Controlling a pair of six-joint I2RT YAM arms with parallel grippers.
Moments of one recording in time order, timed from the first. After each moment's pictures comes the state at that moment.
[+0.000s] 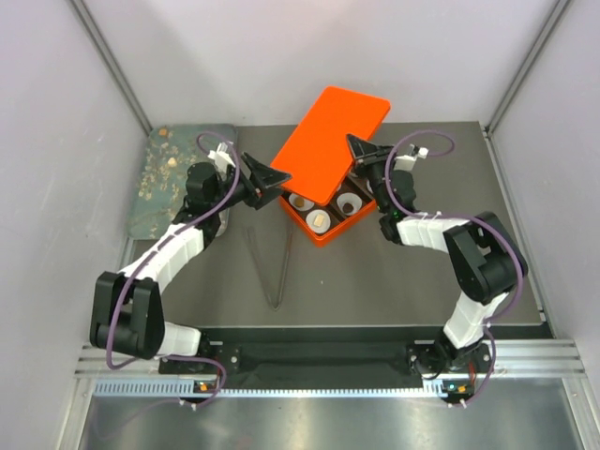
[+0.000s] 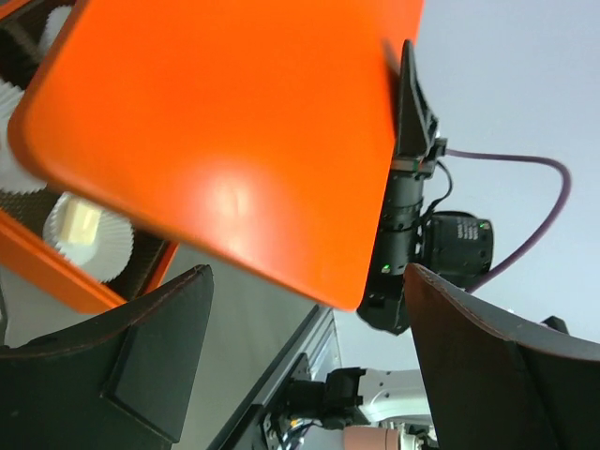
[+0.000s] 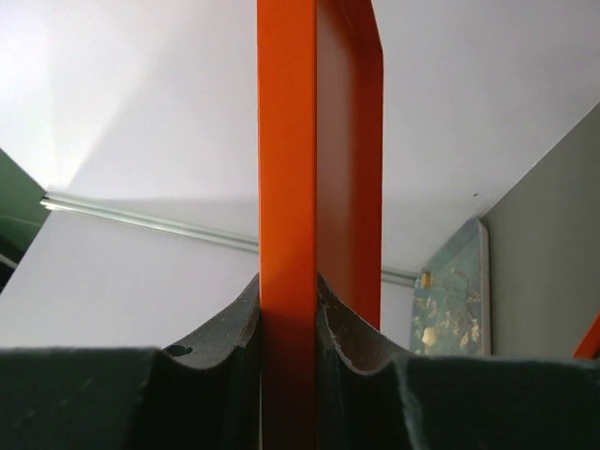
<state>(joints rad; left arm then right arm) -0.21 1.37 0.85 0.35 0.66 -1.13 0.47 1.74 0.89 1.11 0.22 1.41</state>
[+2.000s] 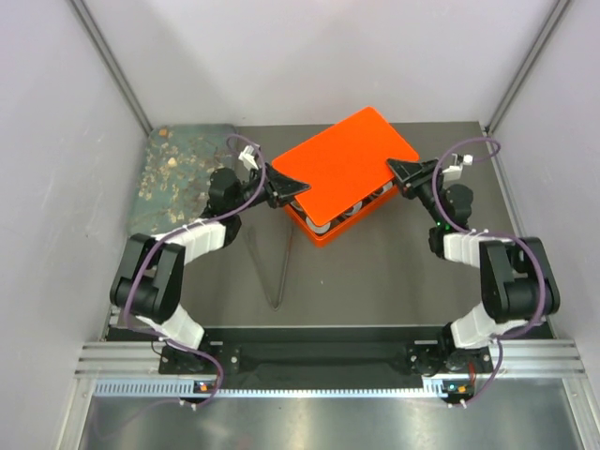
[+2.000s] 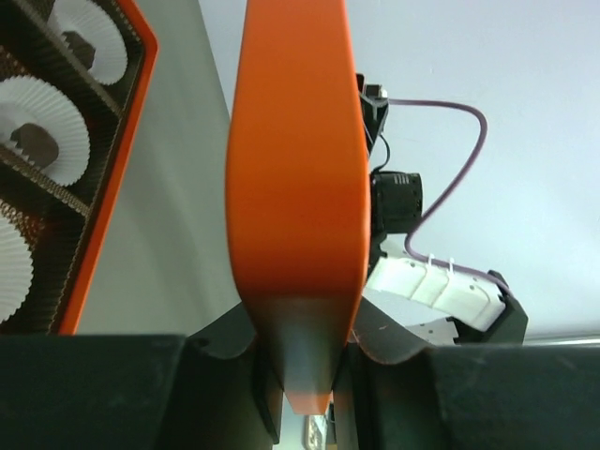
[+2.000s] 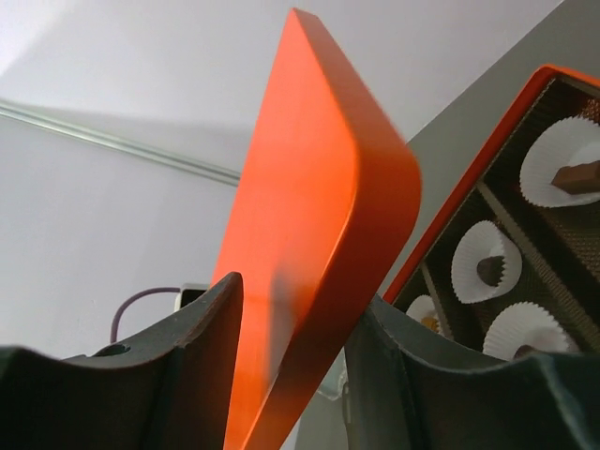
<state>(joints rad) -0.31 1.60 0.84 0.81 0.78 -1.33 0.11 1.53 0.60 1.09 -0.33 1.29</state>
